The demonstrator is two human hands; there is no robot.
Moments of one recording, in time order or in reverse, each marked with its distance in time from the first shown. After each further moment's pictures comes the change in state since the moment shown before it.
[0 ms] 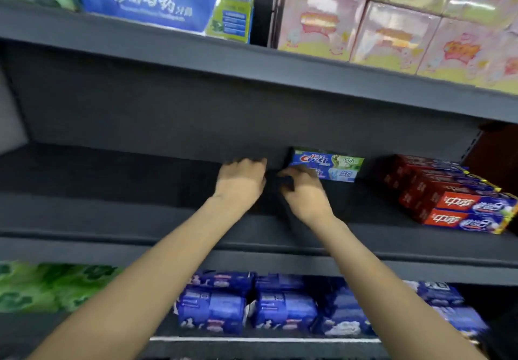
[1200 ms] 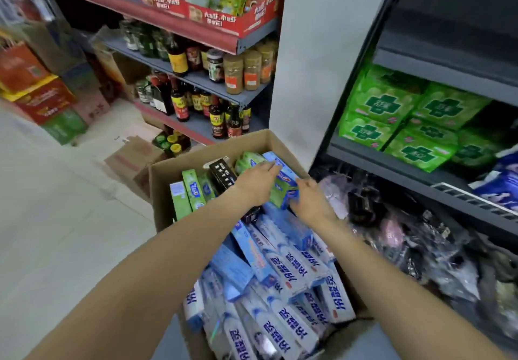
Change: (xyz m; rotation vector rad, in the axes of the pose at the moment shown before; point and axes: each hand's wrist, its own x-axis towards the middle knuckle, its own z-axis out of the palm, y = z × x) left_hand -0.570 -0.503 -0.072 -0.119 -0.801 -0.335; right_hand -0.379 -0.524 0.367 -0.044 -0.771 -0.140
